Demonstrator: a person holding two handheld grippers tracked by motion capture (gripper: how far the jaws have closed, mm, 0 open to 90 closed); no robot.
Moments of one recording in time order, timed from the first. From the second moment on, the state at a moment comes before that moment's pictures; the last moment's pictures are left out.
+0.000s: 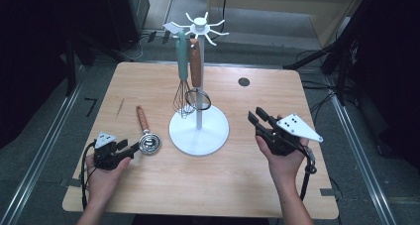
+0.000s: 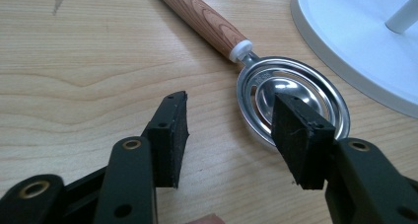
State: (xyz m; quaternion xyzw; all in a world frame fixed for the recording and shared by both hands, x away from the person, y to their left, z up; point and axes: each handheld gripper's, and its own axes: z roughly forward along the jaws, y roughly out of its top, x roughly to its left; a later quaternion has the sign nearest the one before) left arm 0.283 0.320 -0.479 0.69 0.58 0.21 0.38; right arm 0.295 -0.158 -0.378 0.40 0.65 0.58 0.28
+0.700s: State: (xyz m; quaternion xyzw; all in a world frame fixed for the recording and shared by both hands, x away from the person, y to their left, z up) left arm 0.292 0.304 -0.487 0.70 0.57 0.21 0.37; right arm 0.260 -0.196 -0.480 0.46 0.67 0.53 0.25
